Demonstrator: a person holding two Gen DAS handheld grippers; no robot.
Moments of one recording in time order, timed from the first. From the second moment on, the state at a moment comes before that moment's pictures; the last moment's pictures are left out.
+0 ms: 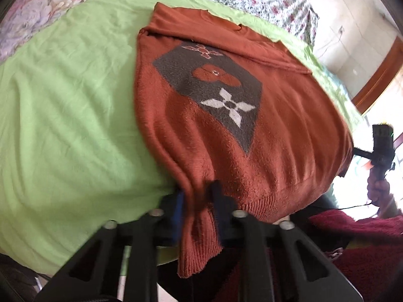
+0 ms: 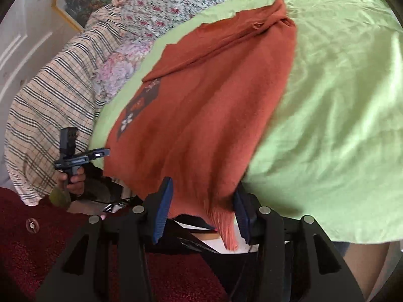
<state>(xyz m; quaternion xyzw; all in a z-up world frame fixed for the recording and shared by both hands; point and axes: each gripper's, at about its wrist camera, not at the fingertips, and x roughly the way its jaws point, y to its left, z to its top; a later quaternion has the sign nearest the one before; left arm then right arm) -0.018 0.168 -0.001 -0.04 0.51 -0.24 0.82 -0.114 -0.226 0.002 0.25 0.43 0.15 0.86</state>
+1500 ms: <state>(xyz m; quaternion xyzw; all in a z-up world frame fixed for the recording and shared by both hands) 0.239 0.127 0.116 -0.17 0.34 -0.19 0.91 0.095 -0.360 0.103 0.33 0.25 0.08 0.91</state>
